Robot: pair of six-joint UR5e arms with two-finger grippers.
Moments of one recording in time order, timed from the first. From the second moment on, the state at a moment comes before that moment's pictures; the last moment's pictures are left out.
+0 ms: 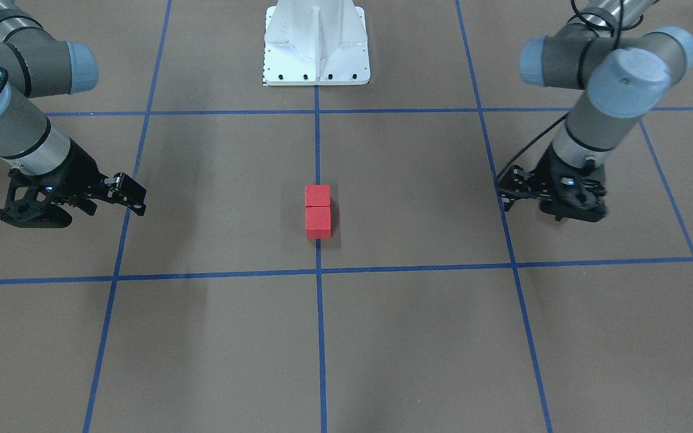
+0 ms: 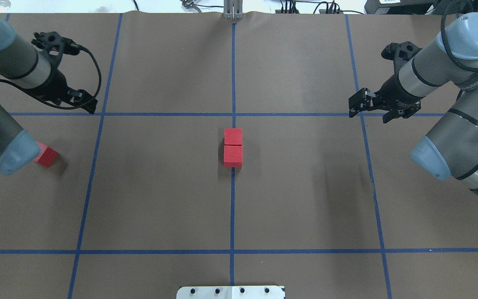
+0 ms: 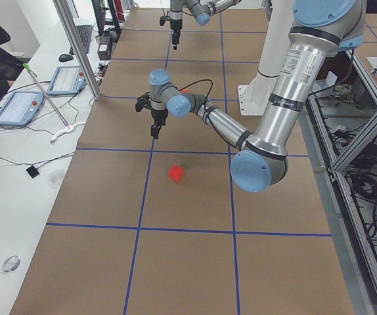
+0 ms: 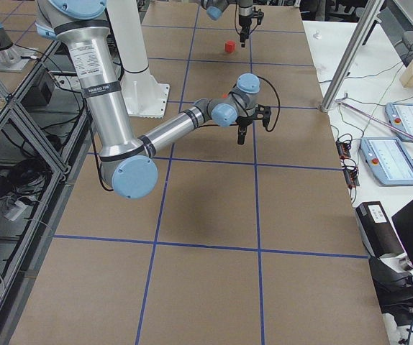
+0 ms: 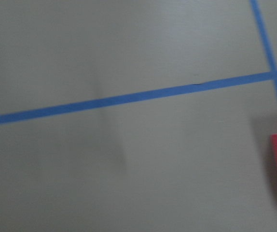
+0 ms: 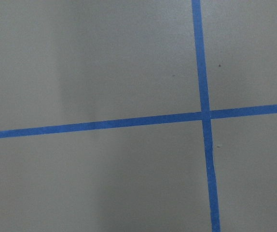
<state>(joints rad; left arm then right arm) -0.98 -1.89 -1.74 -1.68 -2.11 -0.56 0.92 -1.27 1.77 -1.38 2.20 1.03</state>
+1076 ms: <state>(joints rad) -0.98 -1.69 -1.63 -1.92 -2.21 -0.37 0.90 -1.27 1.78 -1.37 2.19 1.08</state>
